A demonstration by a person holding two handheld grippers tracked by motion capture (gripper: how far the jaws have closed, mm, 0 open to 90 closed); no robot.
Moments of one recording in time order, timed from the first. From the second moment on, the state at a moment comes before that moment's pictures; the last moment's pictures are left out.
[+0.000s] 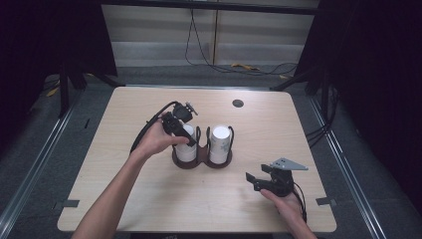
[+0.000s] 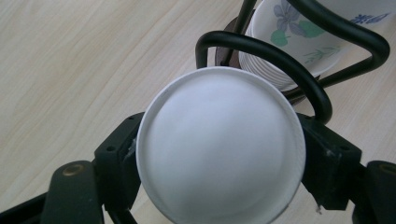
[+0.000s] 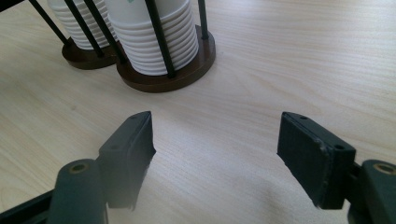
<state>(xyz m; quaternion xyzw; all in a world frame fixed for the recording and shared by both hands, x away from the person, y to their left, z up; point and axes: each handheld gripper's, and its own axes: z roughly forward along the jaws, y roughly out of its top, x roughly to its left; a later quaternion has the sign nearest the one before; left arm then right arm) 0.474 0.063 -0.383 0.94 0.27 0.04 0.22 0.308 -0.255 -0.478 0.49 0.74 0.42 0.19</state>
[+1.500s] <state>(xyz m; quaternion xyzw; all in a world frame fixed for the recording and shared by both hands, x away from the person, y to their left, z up) 0.476 0.064 -0.371 0.94 0.27 0.04 0.20 0.307 -0.257 -0.477 0.50 0.73 0.43 0.18</state>
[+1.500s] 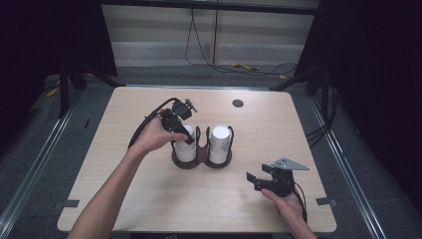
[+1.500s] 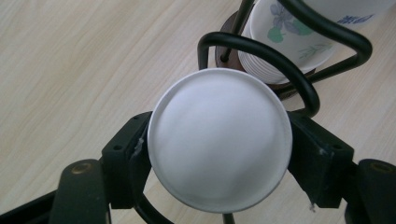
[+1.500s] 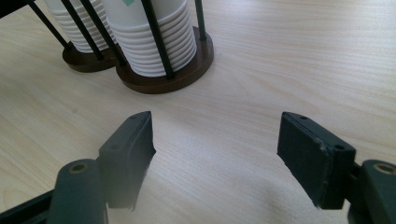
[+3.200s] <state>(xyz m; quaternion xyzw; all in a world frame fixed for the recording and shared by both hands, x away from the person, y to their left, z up) 0.472 0.079 -0.357 0.92 0.28 0.06 0.26 0.307 -0.256 -0.477 0.50 0.73 0.43 0.19</state>
